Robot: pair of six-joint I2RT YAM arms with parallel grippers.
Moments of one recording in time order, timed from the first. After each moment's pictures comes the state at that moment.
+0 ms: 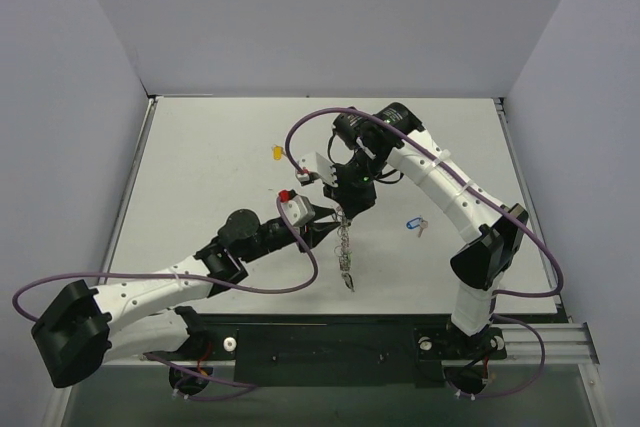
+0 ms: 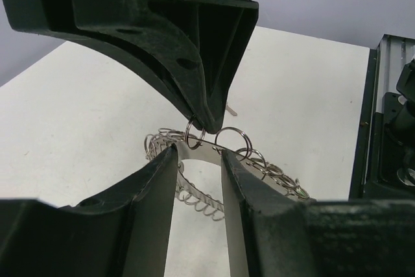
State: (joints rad) left arm -0.91 1.08 0.51 0.61 0.21 -0.01; right arm 0.73 1.81 1.95 -1.53 -0.44 -0.86
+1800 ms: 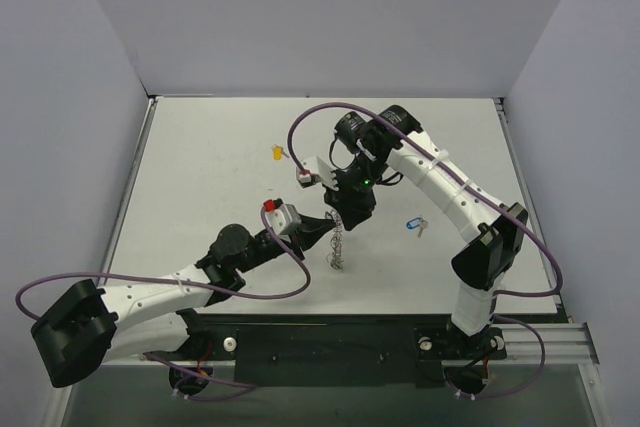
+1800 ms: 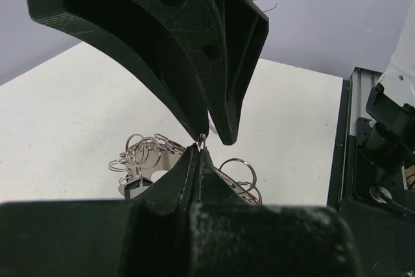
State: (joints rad) left arm -0.92 1.08 0.39 0.85 0.21 -0.09; right arm 0.72 1.81 1.91 -1.55 -0.55 -0.87
